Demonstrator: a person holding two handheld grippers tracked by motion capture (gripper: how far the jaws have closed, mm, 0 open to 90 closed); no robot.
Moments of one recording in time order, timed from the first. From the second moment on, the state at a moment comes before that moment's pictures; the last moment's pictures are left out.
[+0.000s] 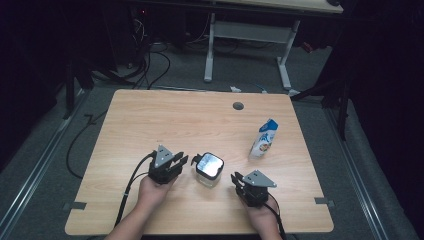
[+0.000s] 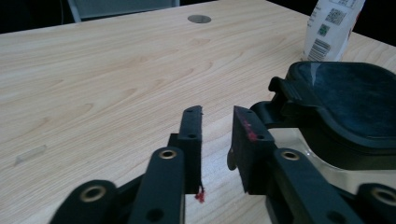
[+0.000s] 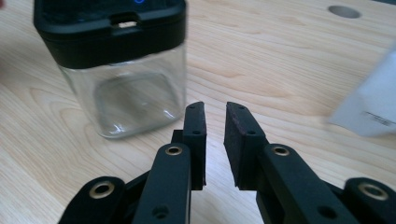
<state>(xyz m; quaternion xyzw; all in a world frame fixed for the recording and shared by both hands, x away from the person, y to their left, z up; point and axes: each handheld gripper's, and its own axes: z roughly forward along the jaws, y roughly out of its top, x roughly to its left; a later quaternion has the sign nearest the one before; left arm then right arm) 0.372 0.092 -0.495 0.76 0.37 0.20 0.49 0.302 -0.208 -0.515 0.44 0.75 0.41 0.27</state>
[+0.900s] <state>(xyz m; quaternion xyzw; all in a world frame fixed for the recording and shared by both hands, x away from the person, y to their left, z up) 0.371 0.067 -0.466 0.77 0.34 0.20 0.50 0.294 -0.220 -0.506 0.42 0.75 0.43 0.28</state>
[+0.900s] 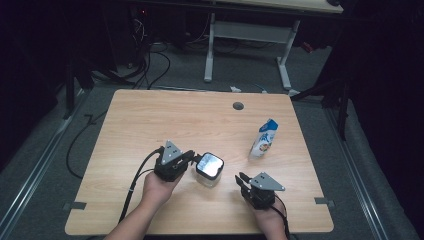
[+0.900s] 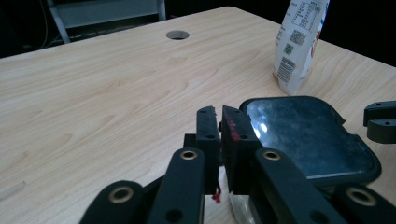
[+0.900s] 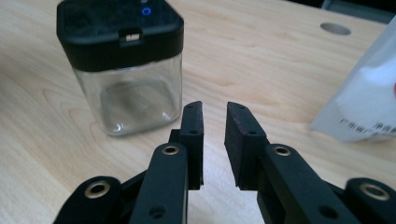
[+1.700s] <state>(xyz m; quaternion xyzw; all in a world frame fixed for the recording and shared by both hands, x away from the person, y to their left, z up) 0.371 0.049 -0.470 0.78 0.35 0.22 0.48 0.313 -0.209 -0.495 0.41 0.76 0.43 0.27</state>
